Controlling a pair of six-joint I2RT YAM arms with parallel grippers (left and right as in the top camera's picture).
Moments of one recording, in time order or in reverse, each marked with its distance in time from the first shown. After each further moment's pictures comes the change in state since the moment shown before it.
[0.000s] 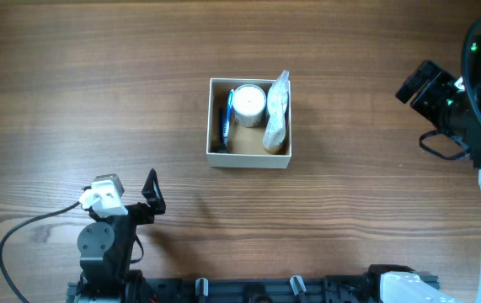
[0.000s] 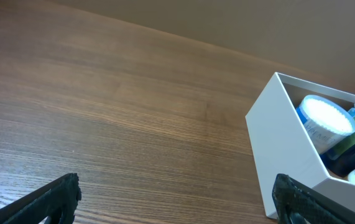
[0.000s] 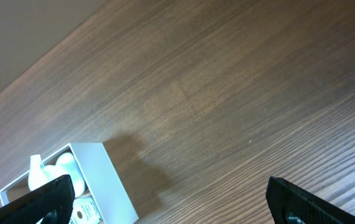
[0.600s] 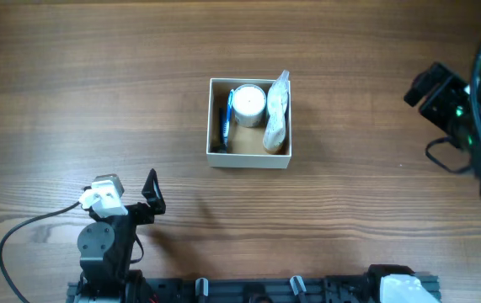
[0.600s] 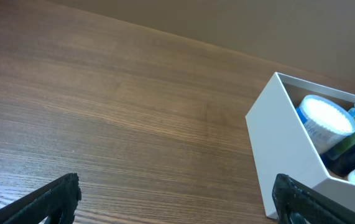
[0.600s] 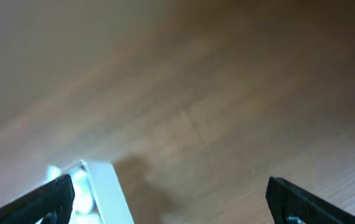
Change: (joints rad) left arm 0.000 0.000 0.000 0.000 0.000 0.000; right arm -0.001 -0.152 -0.074 0.152 0.026 -0.082
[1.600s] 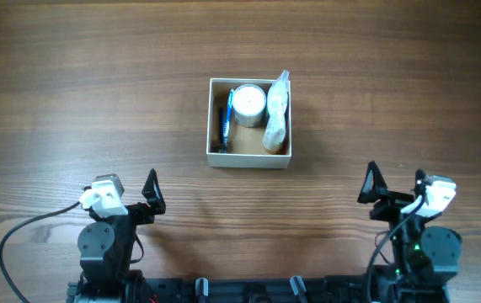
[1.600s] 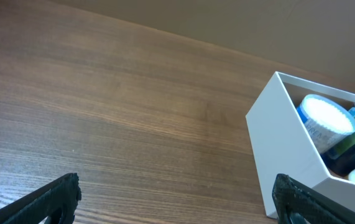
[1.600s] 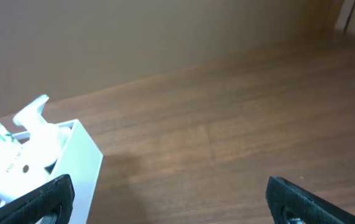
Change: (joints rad) left arm 0.000 0.000 -0.002 0.000 0.000 0.000; right arm 0.000 -1.132 -1.313 0.684 -0.136 -0.249
